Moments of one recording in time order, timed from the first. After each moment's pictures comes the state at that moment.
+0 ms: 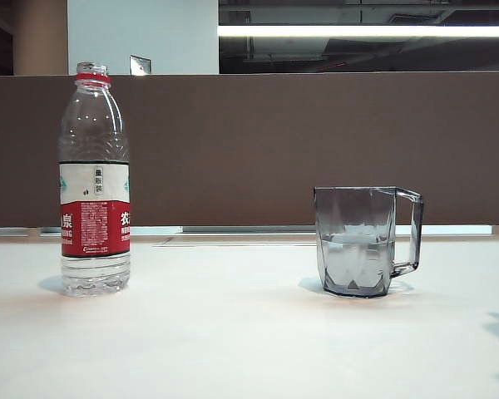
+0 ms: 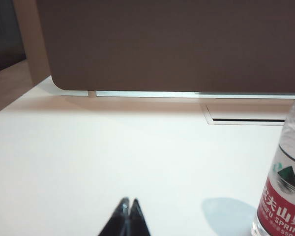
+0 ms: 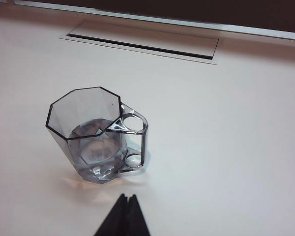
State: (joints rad) left arm 0.02 0.00 0.01 0.03 0.00 0.01; right arm 0.41 0.34 0.38 -0.36 0.07 0.03
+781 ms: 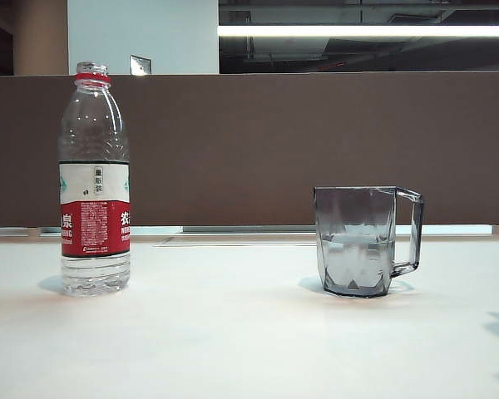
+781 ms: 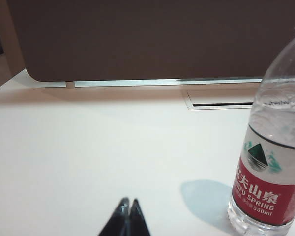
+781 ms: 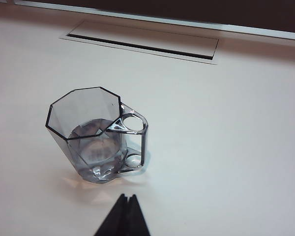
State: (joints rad) left arm -0.08 0.00 0.01 -0.02 -0.03 0.03; right arm 0.41 0.34 0.38 -0.36 0.07 0.03
